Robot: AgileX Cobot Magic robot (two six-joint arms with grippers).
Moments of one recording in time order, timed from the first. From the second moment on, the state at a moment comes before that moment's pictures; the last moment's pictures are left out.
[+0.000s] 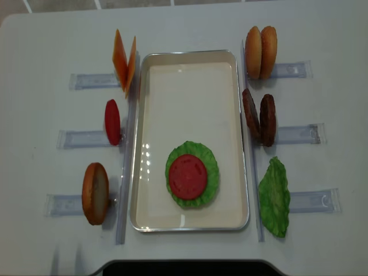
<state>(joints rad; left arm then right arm) 0.00 -0.02 -0.48 0.17 1.11 -0.12 0.07 -0.01 -0.51 0.07 1.14 -0.09</state>
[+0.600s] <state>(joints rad) 0.00 -0.02 -0.48 0.18 1.11 -0.11 0.07 0.03 -0.58 0.07 1.13 -0.09</state>
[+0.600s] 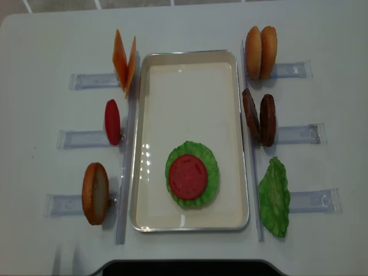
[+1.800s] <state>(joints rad) 0.00 -0.02 -0.48 0.18 1.11 -0.11 0.07 0.91 -0.85 0.15 1.16 -0.09</state>
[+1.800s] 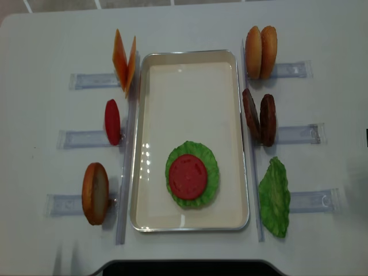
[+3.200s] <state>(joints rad) 0.00 -0.02 -0.48 0.18 1.11 -0.11 0.51 1.11 -0.87 0.17 1.02 0.15</state>
